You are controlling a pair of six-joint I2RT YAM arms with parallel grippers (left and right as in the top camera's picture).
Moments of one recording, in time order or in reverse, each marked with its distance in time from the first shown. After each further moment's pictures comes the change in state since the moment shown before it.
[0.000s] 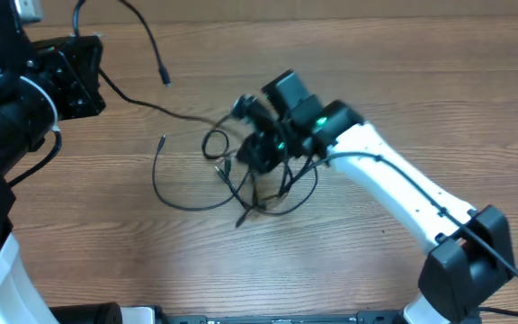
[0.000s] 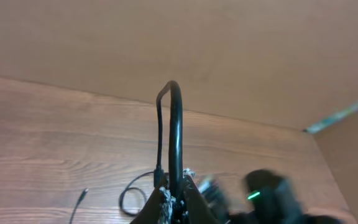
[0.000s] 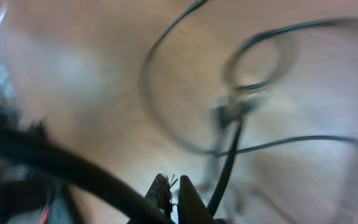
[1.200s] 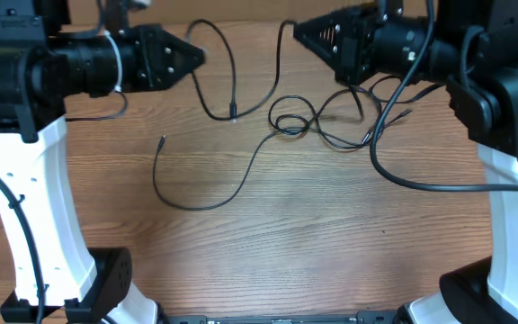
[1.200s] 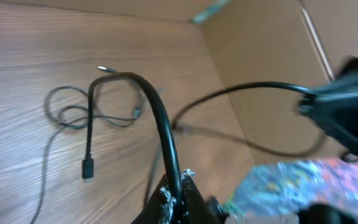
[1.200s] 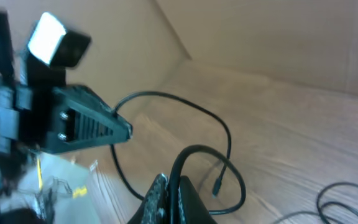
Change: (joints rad) left arm -0.099 0.253 0.000 -0.118 0.592 0.119; right arm -0.235 -0.070 0.913 -0.438 -0.152 0.211
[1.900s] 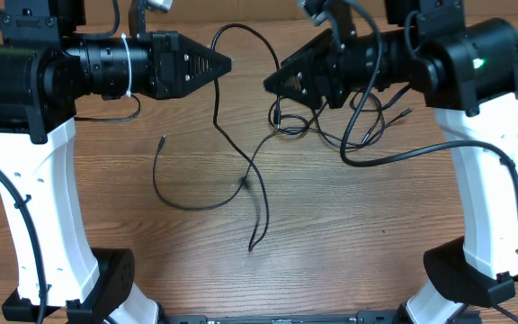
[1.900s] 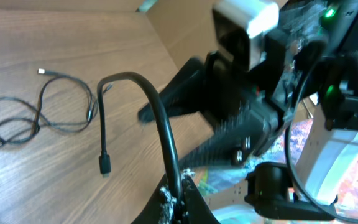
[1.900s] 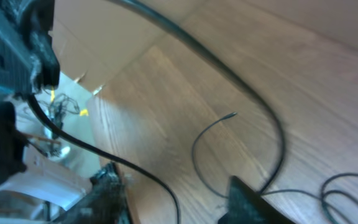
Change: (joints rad) left arm -0.031 0.000 0.000 0.032 0.179 0.034; right arm 0.037 0.121 0.000 -0.206 -0.150 -0.396
